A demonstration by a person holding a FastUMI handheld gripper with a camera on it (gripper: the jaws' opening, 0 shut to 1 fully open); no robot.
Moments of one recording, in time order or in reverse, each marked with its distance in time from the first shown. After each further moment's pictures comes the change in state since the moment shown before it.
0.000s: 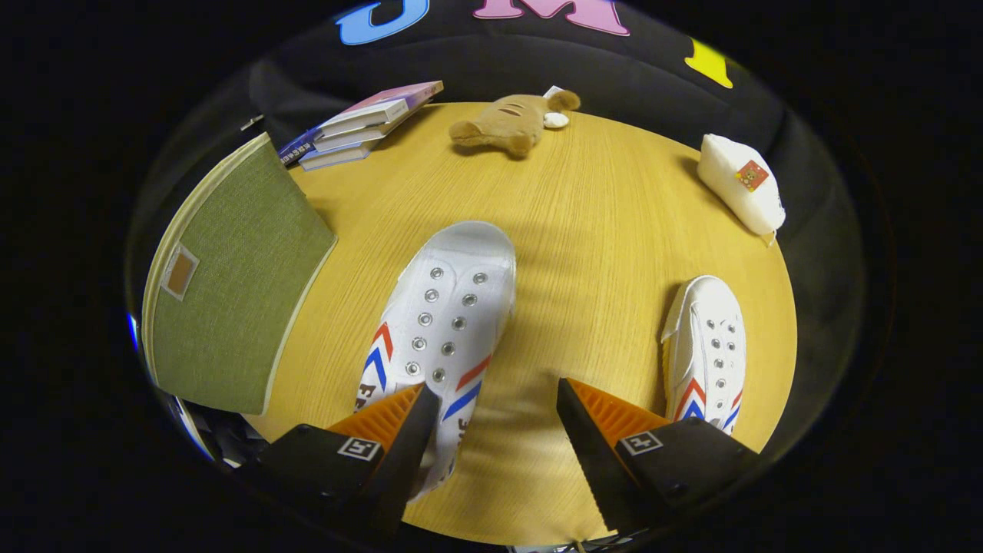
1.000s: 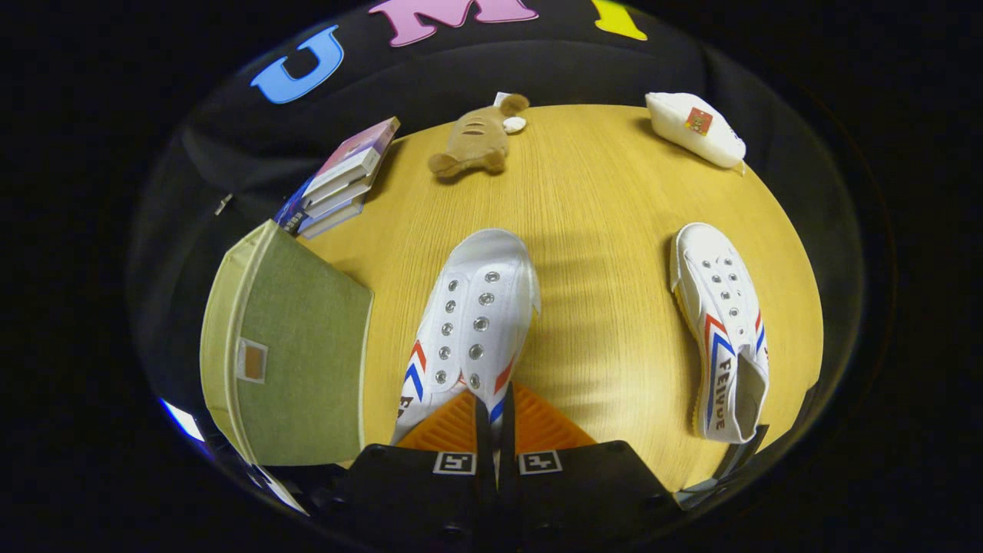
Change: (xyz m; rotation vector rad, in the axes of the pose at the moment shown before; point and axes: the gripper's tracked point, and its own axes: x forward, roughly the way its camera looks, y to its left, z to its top) arm -0.060 0.038 0.025 0.379 -0.060 0.020
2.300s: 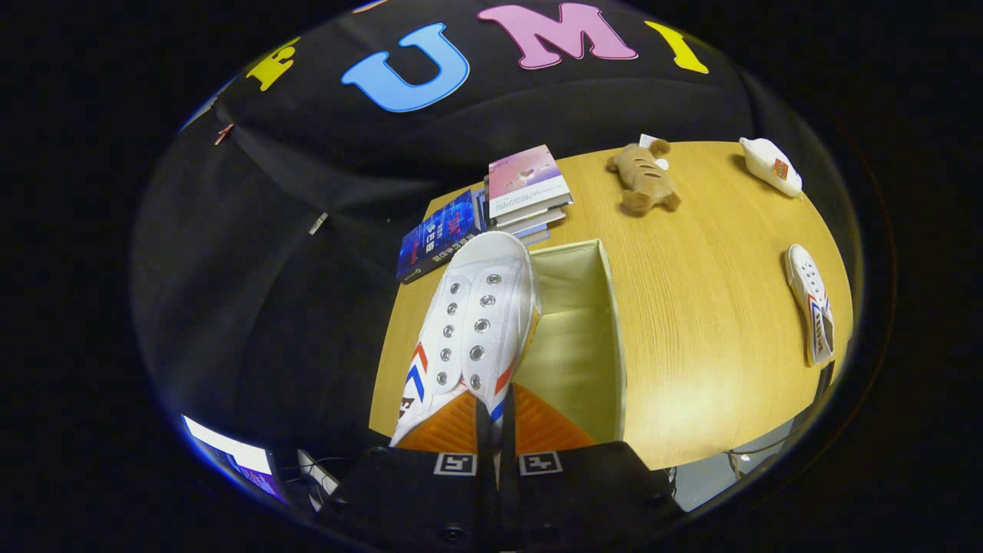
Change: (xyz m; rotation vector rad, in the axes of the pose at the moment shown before) arm -0.059 0.301 -0.013 -0.001 -0.056 0.216
